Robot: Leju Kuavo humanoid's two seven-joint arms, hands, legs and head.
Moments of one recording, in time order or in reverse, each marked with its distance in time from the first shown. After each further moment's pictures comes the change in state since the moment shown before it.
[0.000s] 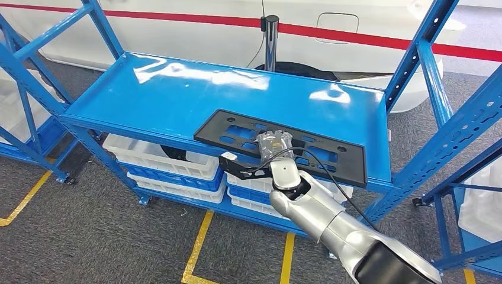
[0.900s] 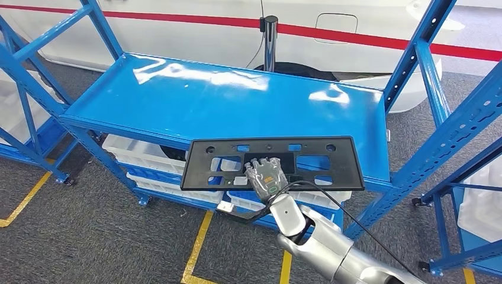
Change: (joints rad) left arm -0.012 -0.003 -0.024 0.000 -0.034 -0.079 -0.059; right arm 0.194 -0.161 0.025 -0.242 0.371 -0.105 -0.165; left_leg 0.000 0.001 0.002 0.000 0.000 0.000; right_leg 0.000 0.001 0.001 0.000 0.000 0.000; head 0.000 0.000
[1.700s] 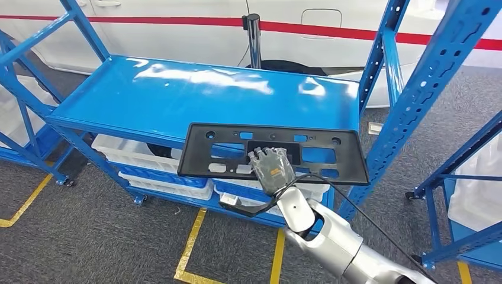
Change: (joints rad) left arm -0.019 -0.015 -0.002 0.001 -0.005 -0.007 0.014; right arm -0.029 -0.042 -0.050 -0.132 0.042 -0.006 -0.013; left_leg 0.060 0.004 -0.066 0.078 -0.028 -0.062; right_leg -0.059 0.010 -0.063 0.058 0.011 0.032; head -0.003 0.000
